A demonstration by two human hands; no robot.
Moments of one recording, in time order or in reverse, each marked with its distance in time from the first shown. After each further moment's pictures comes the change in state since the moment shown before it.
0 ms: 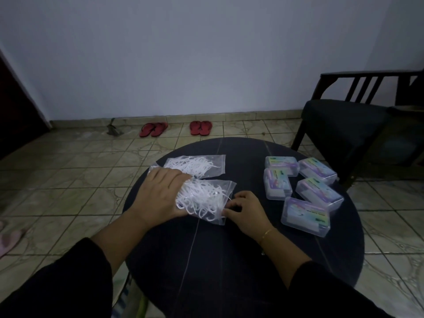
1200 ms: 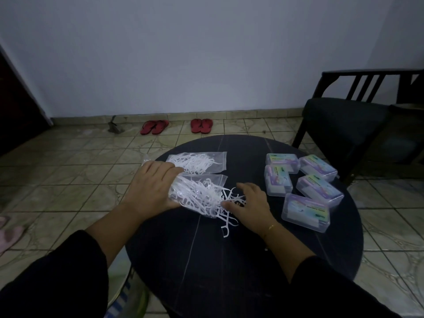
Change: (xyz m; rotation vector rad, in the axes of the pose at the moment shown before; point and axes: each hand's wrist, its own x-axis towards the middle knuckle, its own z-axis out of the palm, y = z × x) left_hand -0.005 -0.014 -0.009 0.108 -0.076 -0.060; right_hand -0.005 -0.003 -0.006 -0.109 0.036 0.047
